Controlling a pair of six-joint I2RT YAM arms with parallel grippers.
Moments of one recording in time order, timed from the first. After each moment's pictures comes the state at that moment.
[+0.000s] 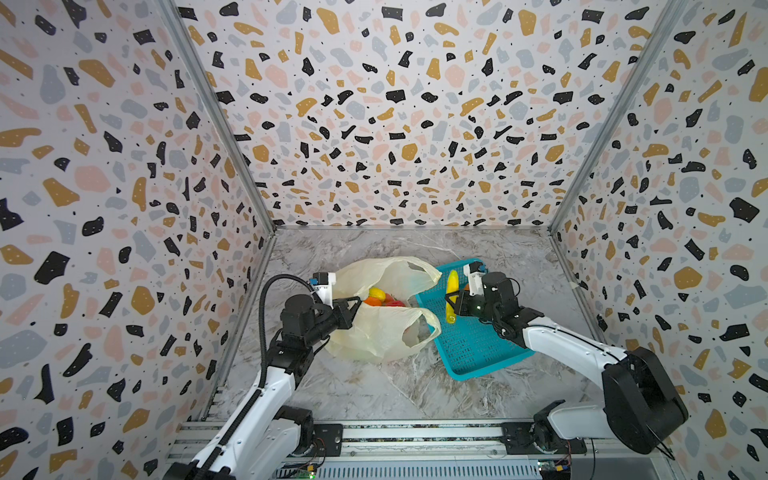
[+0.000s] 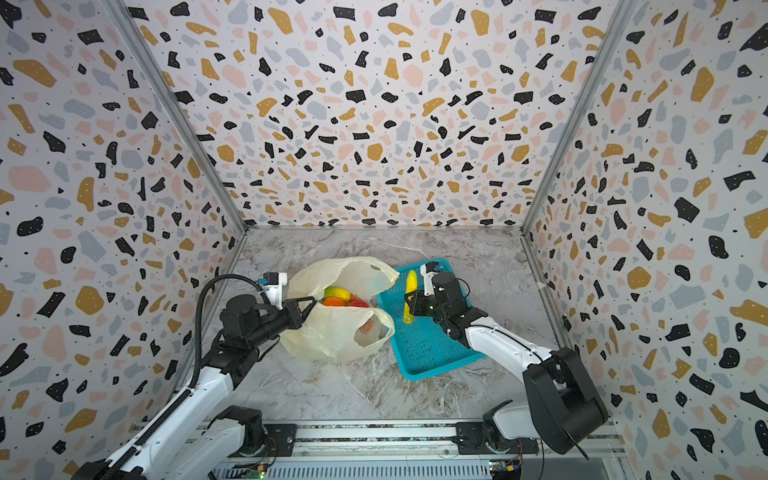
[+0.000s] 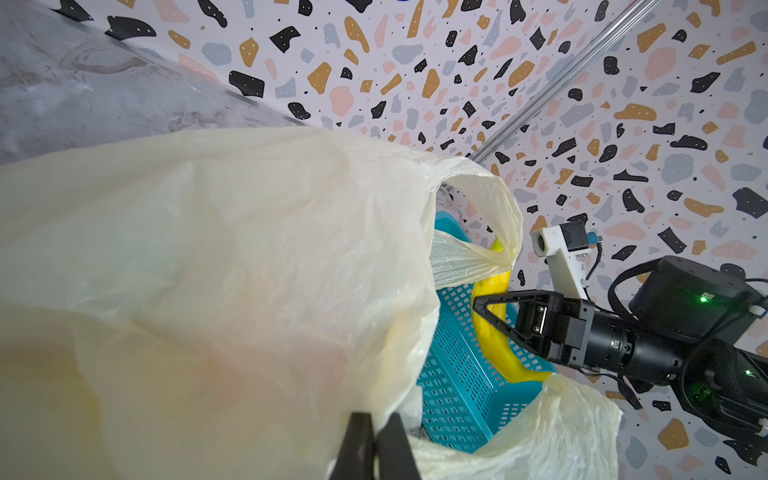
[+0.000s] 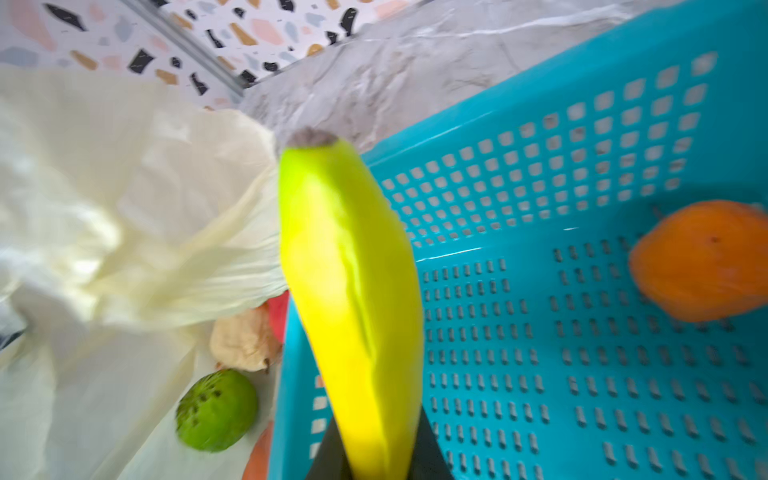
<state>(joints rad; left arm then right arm) -0.18 0.86 0.48 0.08 0.52 -0.56 0.52 1.35 0.72 0.08 -0.31 0.54</state>
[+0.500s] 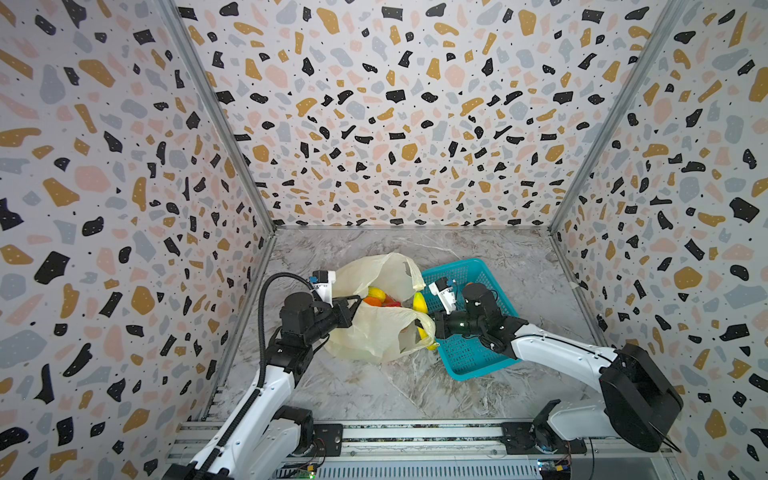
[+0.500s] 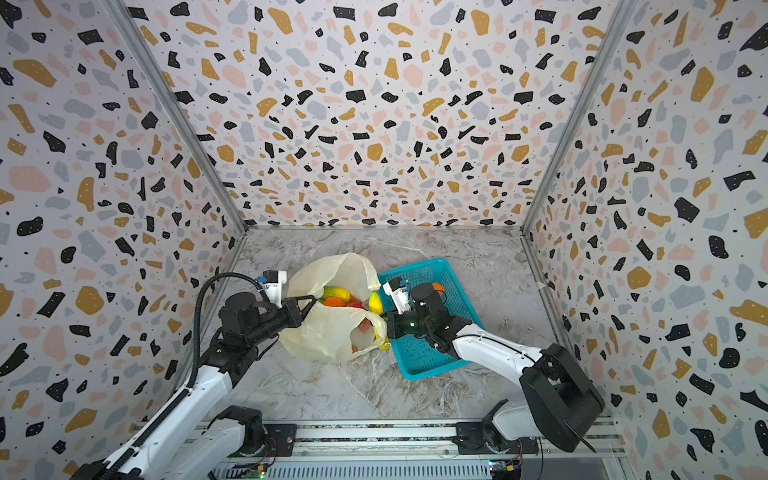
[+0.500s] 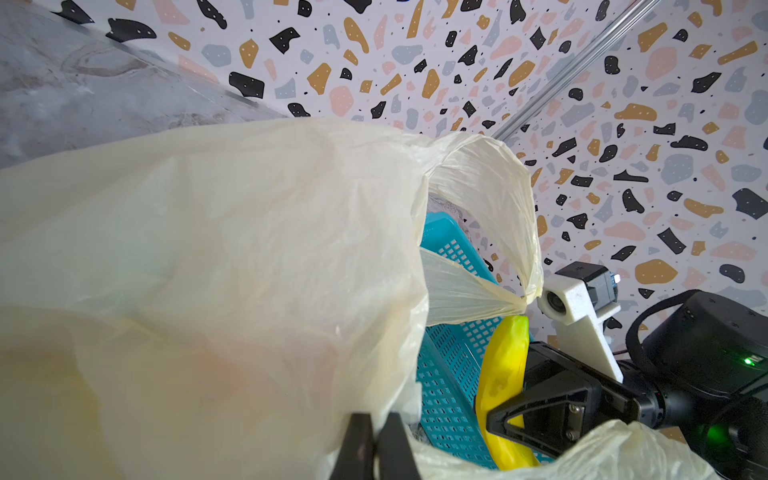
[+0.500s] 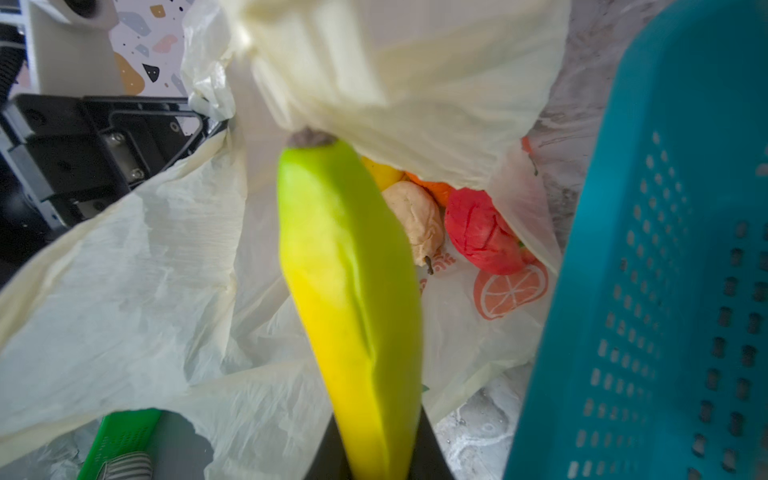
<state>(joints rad) -0.18 0.86 0.50 0.04 0.52 -0.55 0.71 1.38 0.72 0.15 -0.56 0.52</state>
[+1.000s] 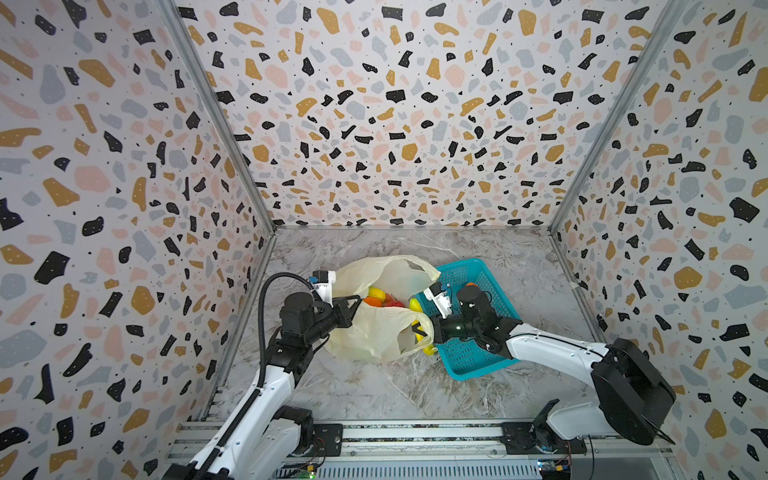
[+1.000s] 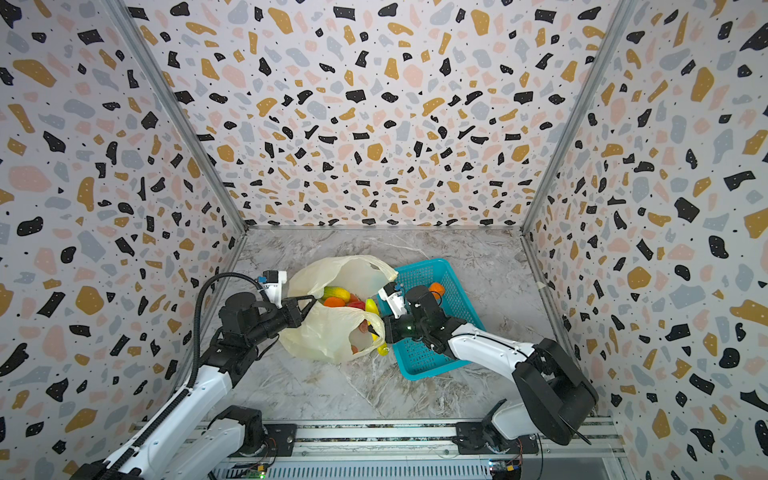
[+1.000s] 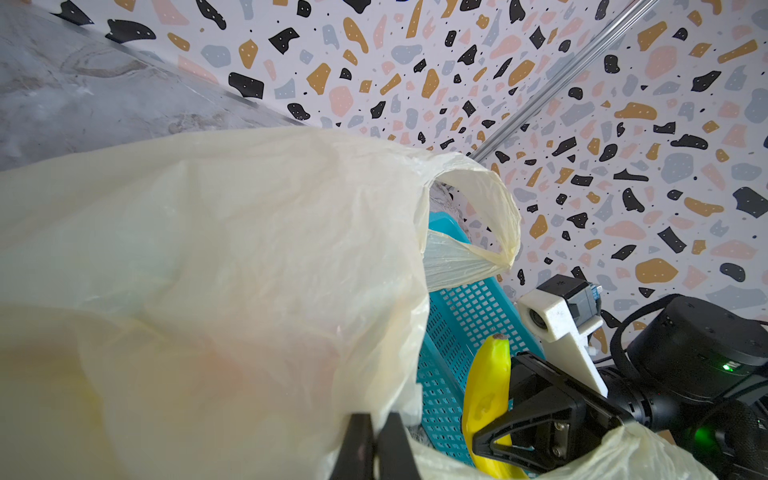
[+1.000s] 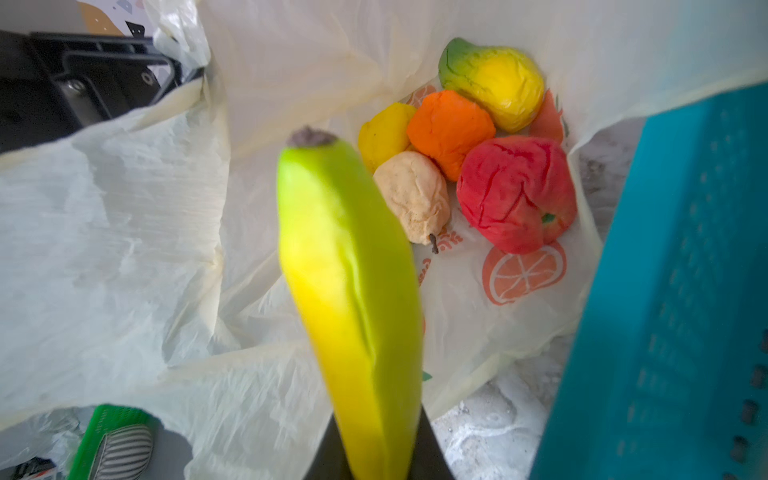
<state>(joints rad) -0.18 0.86 0.50 0.04 0.52 -0.55 0.73 1.41 0.74 0.13 -0.54 0.46</state>
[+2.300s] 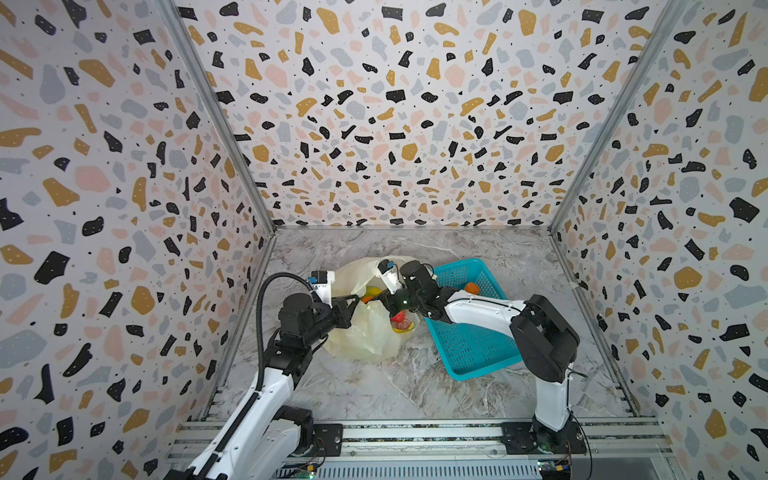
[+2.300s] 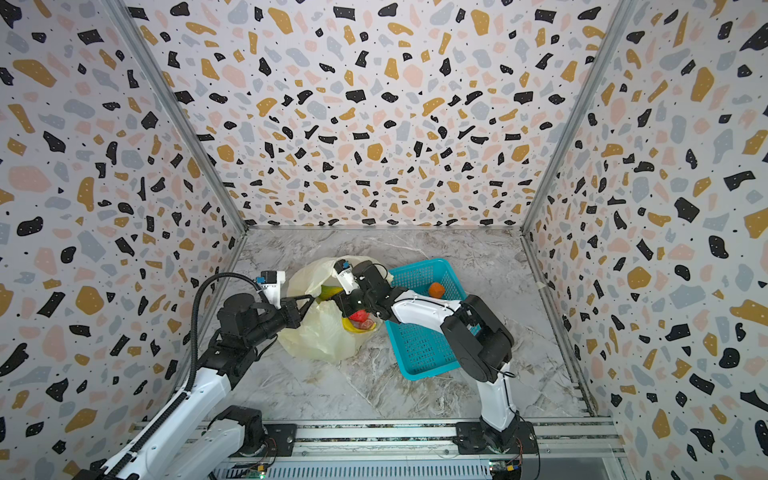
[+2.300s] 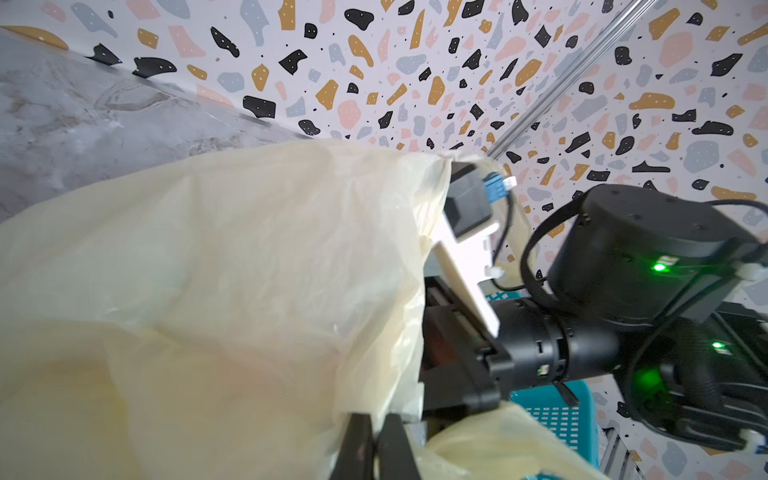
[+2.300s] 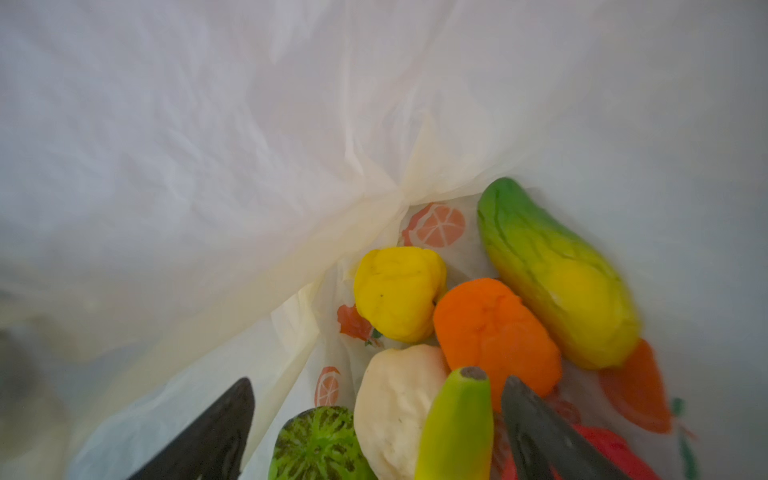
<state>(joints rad) -0.19 0.83 0.50 0.02 0.47 -0.49 0.83 1.89 1.29 0.07 -0.43 0.33</state>
